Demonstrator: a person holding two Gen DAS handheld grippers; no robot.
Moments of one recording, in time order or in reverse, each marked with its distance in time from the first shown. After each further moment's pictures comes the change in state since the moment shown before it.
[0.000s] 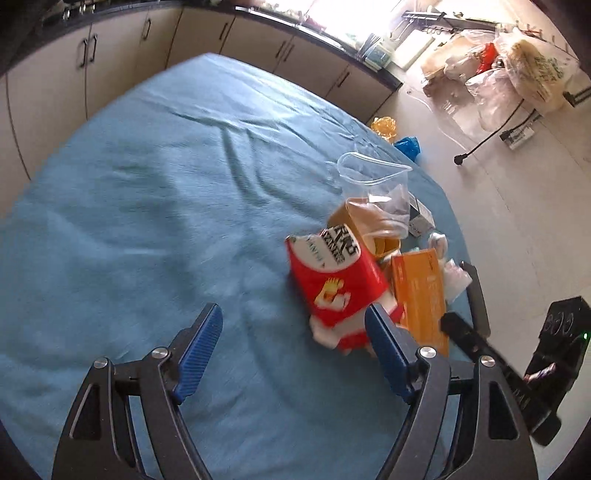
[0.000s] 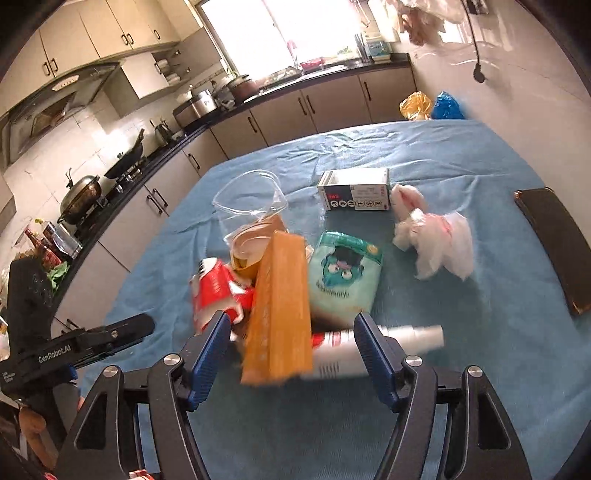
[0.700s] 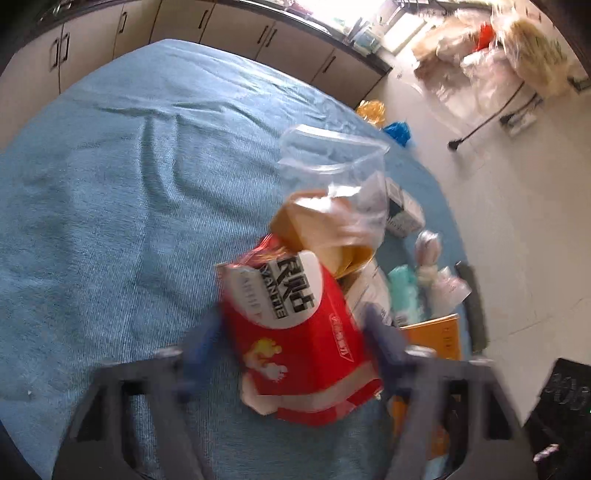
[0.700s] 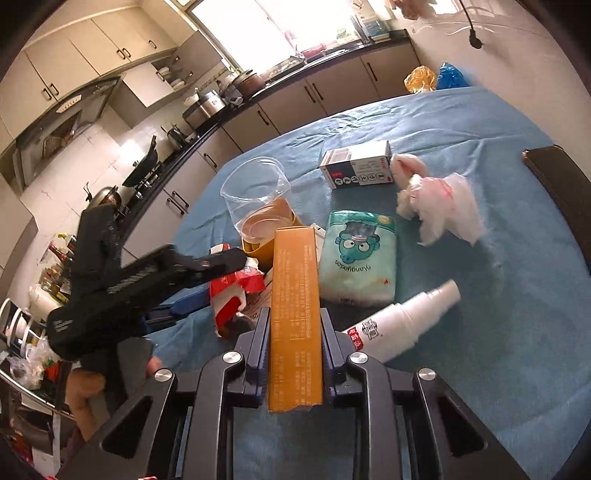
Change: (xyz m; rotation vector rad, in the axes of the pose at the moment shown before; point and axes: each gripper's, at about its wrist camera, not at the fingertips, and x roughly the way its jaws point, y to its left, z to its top) left arm 0.054 -0.053 0.013 0.041 0.050 -0.010; right arm -0.012 -0.020 -0.018 0.091 0.025 0.128
